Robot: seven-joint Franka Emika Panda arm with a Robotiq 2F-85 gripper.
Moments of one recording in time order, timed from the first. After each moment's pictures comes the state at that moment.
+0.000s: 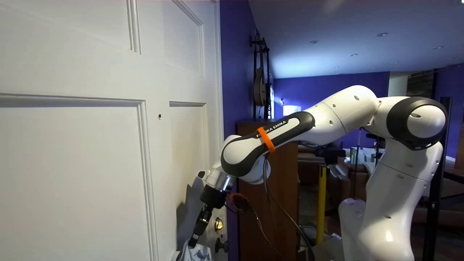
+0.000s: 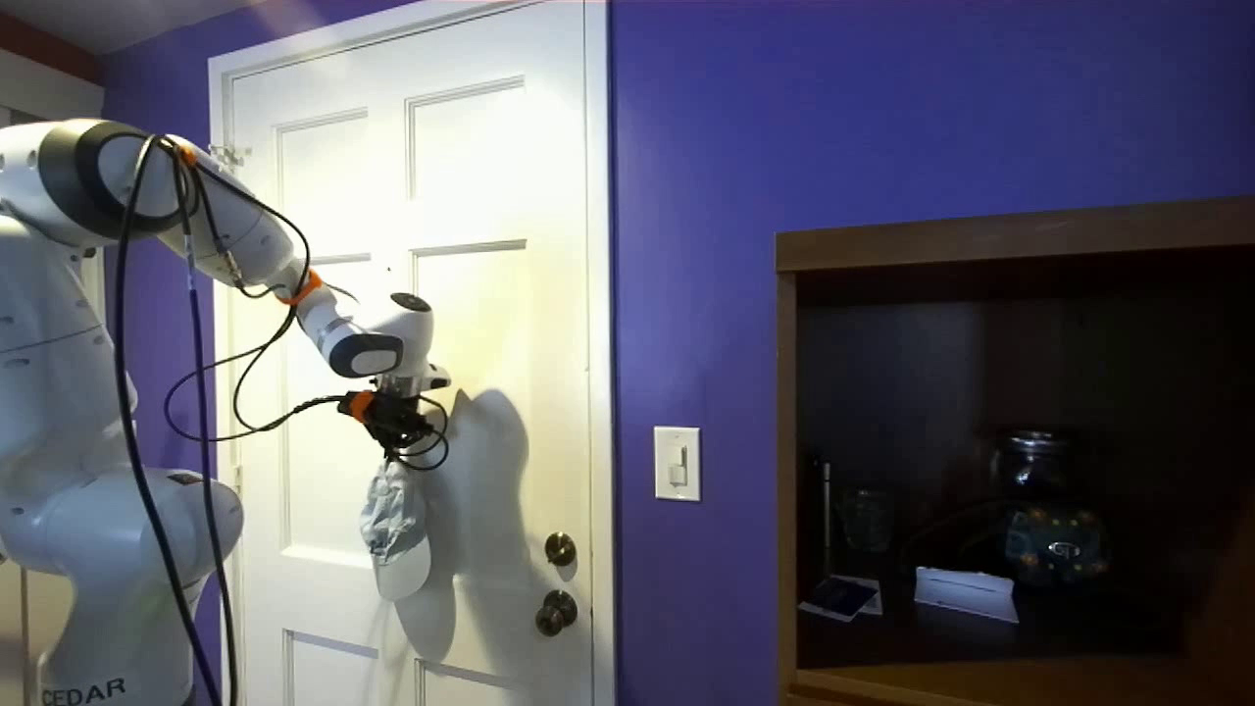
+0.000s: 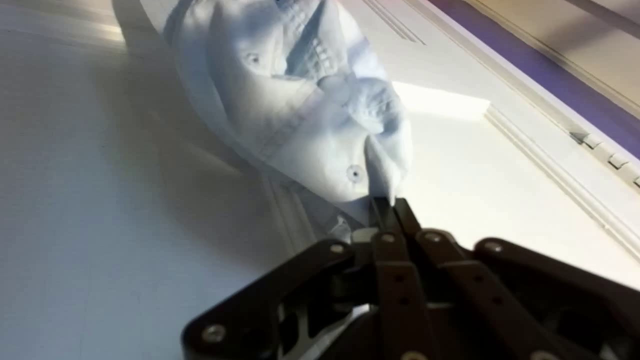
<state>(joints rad) 0.30 -0.37 0.06 -2.51 0.70 2.44 -0.67</state>
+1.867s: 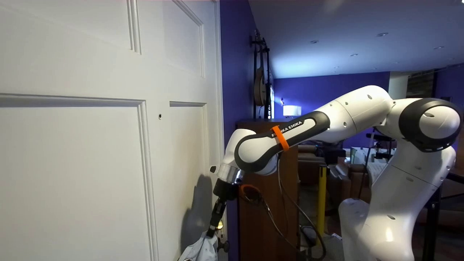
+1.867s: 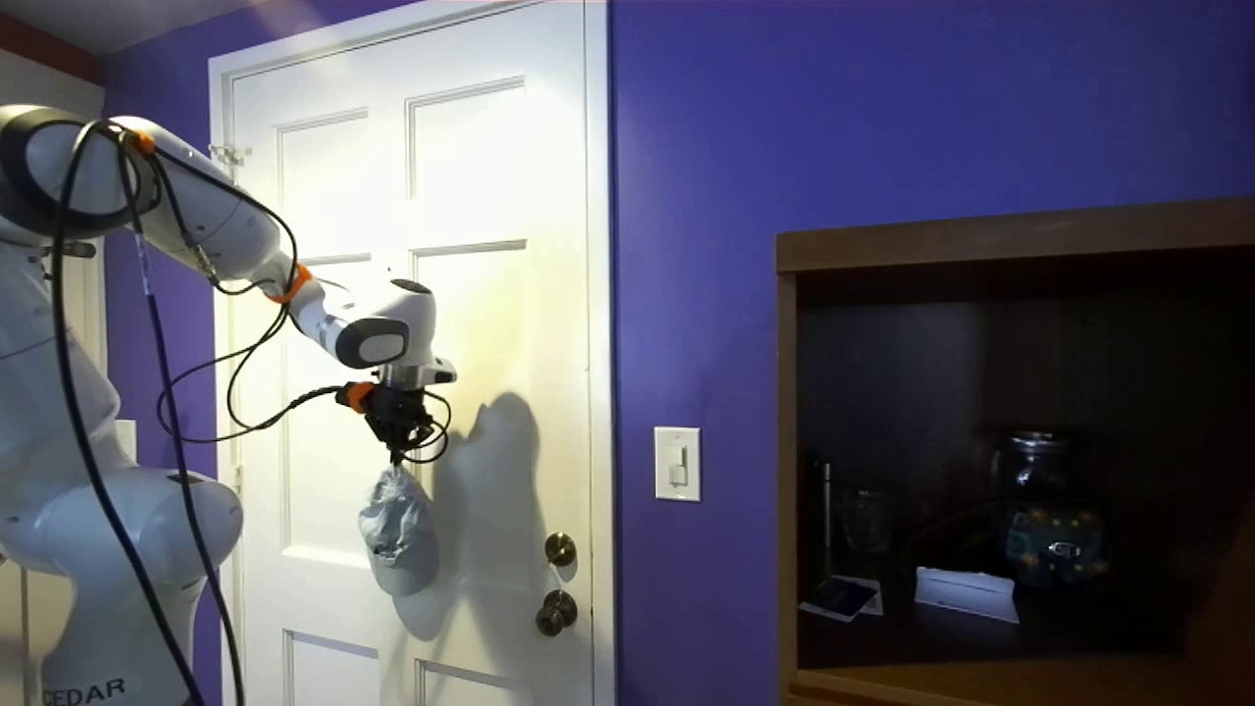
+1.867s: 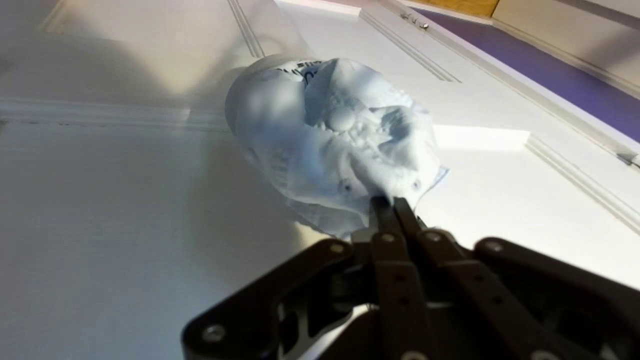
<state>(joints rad) 0.30 -0.48 -0.03 -2.56 0.47 2.34 -0.46</state>
